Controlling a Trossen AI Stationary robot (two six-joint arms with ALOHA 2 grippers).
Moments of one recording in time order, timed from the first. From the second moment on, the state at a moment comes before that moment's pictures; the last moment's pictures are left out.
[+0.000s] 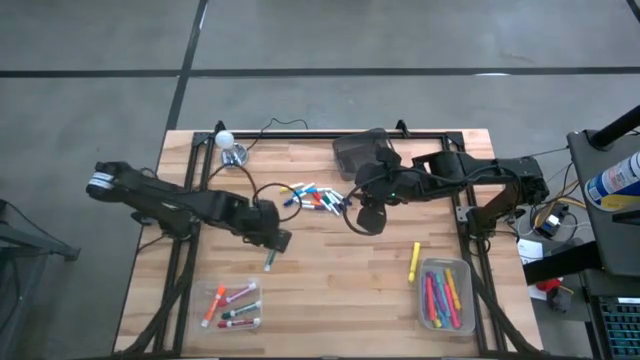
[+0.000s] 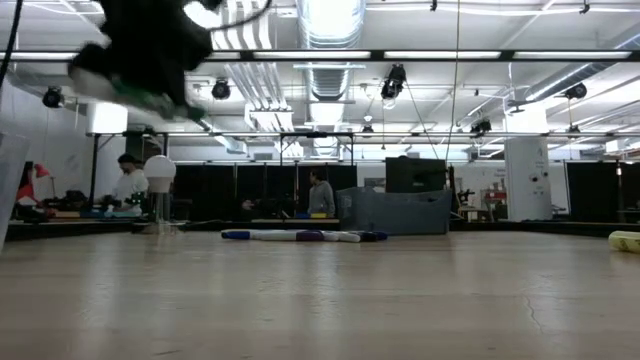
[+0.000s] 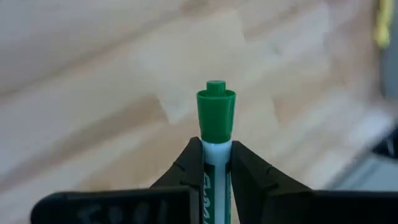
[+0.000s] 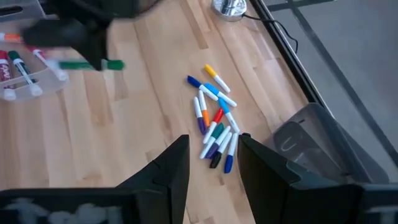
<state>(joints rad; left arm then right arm) -0.21 1.28 1.00 -0.74 -0.01 -1.35 0.14 1.58 1.82 -1.14 0.37 0.33</state>
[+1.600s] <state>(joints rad) -0.75 1.37 1.04 -1.01 0.15 -1.60 0.11 1.57 1.72 -1.32 0.34 0.66</state>
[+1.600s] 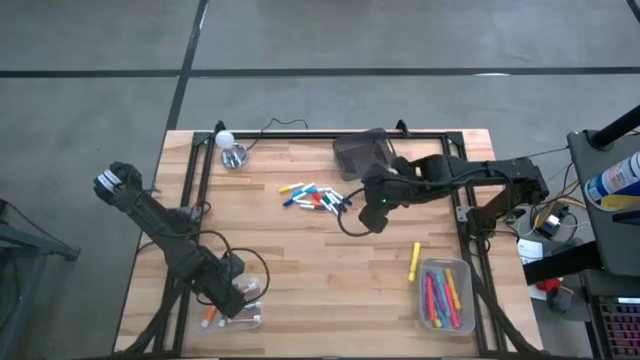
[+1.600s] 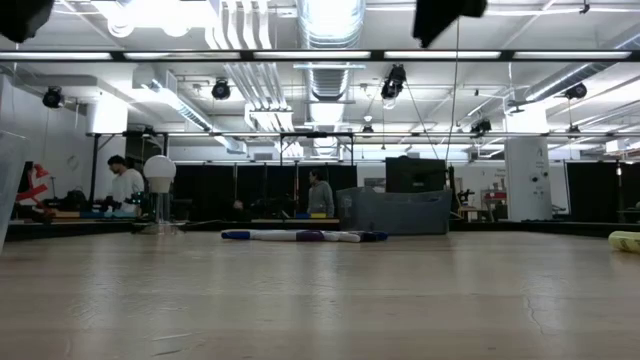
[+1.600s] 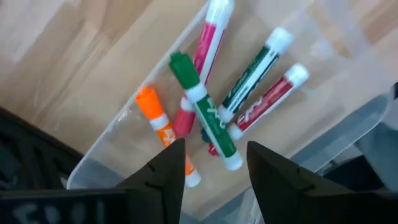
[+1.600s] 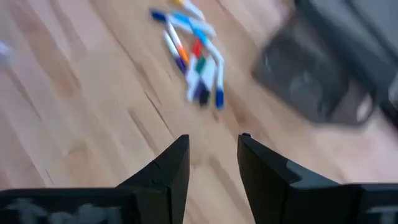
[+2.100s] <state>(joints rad) -0.43 1.34 1.18 -0.94 -0.09 -1.29 0.06 1.55 1.32 -1.38 -0.13 0.73</state>
